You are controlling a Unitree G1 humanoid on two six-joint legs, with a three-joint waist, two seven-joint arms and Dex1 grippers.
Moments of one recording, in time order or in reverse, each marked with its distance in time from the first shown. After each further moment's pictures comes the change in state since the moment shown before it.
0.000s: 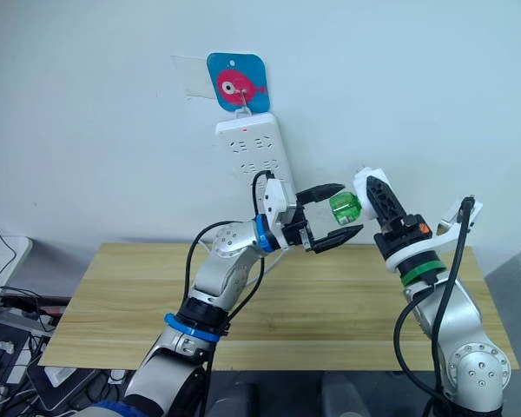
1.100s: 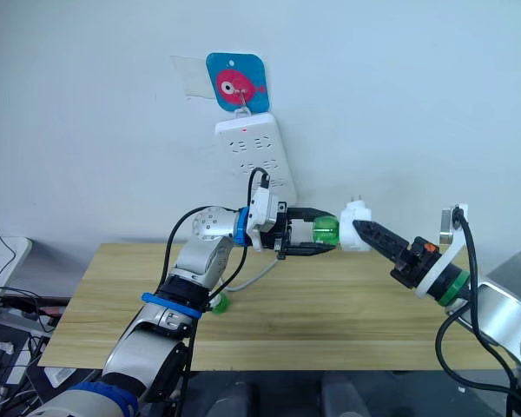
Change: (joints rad) left arm -0.126 0.163 -0.003 0.229 -0.029 -0.158 -0.441; right arm 0.048 -0.497 -0.118 0.304 0.306 0.484 0.411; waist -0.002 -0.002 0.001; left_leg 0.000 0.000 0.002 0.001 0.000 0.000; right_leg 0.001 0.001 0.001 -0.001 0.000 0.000
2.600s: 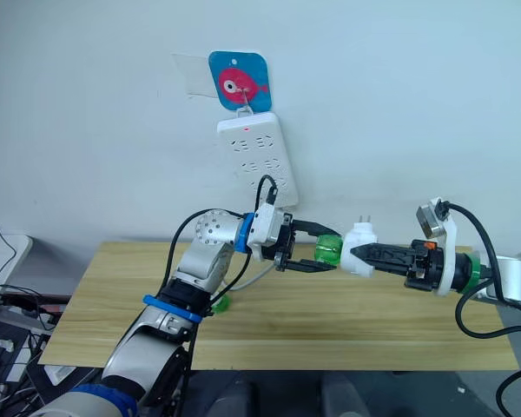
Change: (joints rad) left arm 0.023 0.000 -0.036 -0.078 0.005 0.063 -0.055; right arm -0.259 -0.195 0.132 0.361 -0.002 0.403 0.313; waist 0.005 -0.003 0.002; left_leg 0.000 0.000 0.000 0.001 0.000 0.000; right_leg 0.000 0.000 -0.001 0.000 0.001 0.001
